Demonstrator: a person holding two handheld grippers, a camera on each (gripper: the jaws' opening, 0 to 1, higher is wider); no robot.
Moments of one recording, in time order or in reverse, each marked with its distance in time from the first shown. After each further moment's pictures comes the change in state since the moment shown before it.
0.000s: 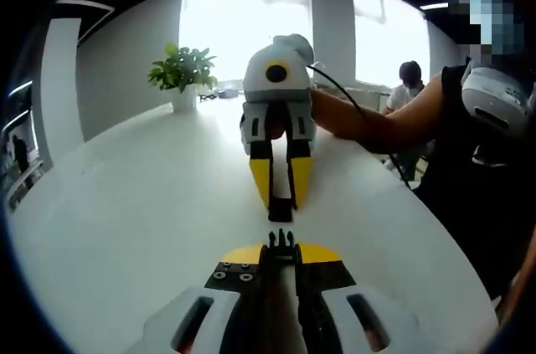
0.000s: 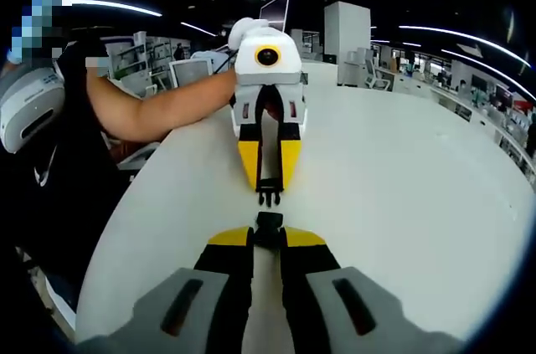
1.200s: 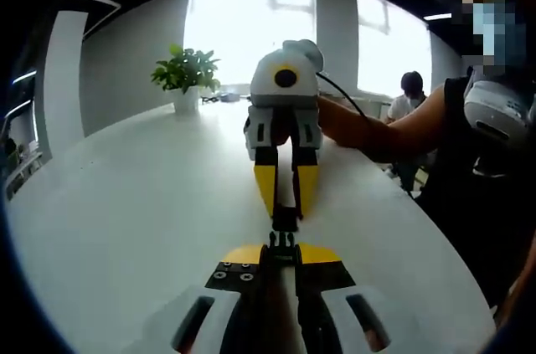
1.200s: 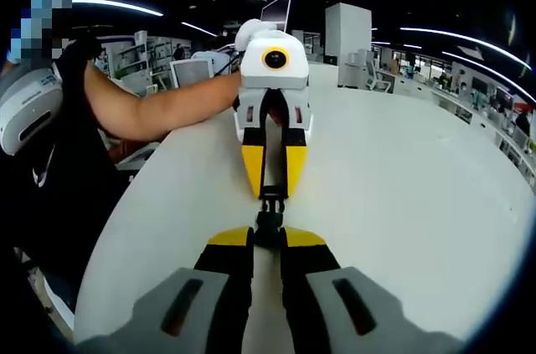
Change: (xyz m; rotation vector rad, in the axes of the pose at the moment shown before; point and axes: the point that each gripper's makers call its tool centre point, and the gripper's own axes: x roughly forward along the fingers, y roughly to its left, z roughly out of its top) left arm 0.002 0.001 0.005 -0.047 -0.019 -0.005; right arm 0.003 -0.001 0.002 -0.009 -0.004 -0.002
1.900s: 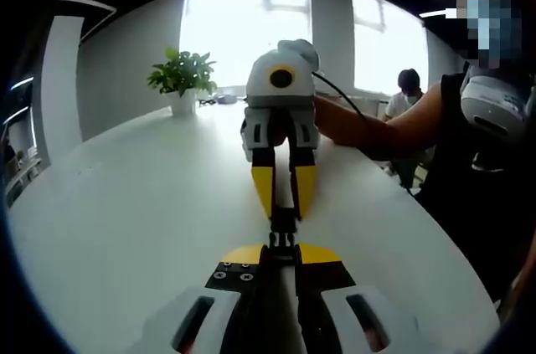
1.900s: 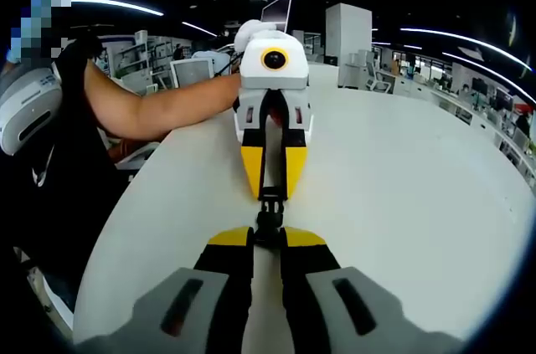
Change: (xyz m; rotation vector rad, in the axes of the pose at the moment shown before) left arm 0.001 -0.002 0.000 0.031 -0.001 -0.004; right arm 0.000 0.002 0.000 -0.004 -0.001 -0.001
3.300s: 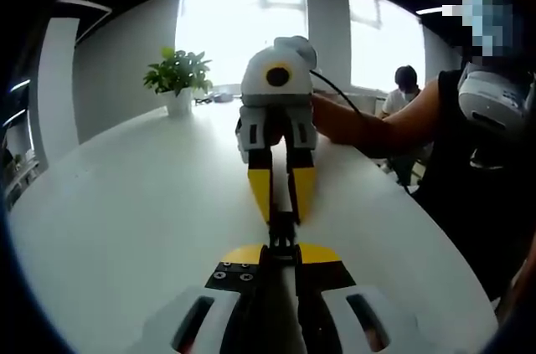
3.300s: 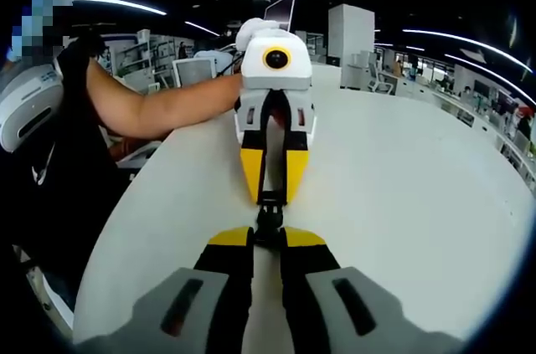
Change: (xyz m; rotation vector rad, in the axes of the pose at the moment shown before) left arm 0.003 -0.001 0.003 0.007 0.019 -0.011; right arm 0.003 0.000 0.002 -0.012 0.012 0.004
